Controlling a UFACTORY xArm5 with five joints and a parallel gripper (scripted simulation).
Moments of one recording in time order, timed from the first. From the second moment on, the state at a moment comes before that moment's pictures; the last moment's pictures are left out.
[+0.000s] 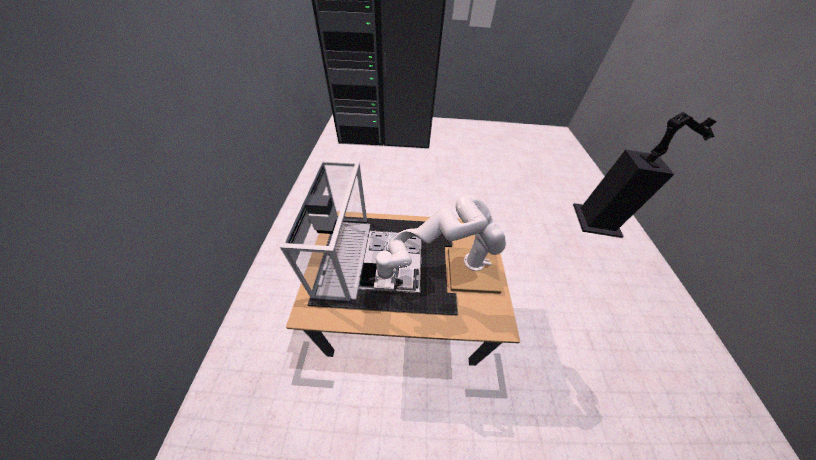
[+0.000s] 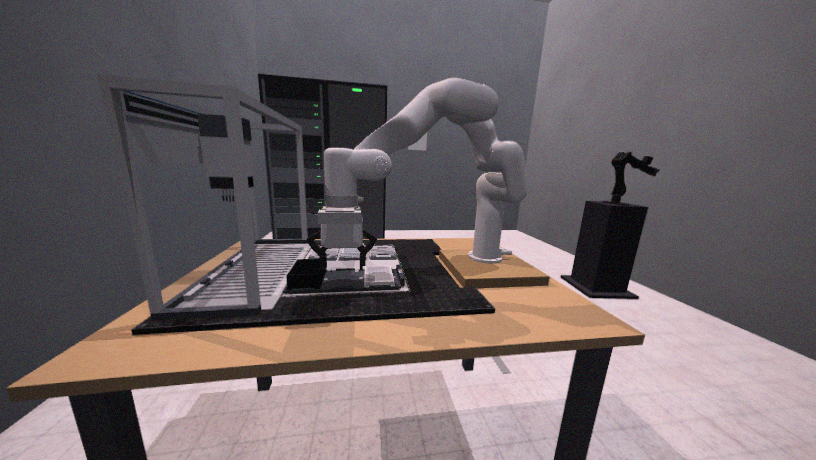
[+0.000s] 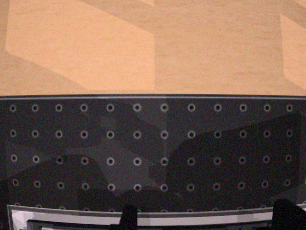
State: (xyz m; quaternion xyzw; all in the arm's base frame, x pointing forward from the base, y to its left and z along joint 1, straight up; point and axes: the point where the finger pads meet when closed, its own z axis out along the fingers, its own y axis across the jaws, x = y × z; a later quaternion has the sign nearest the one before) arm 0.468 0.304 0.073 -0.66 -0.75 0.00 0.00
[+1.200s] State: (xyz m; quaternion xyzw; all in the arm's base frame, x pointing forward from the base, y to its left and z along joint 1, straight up) arm 0.461 0.299 0.109 -0.68 -0.73 0.00 0.00
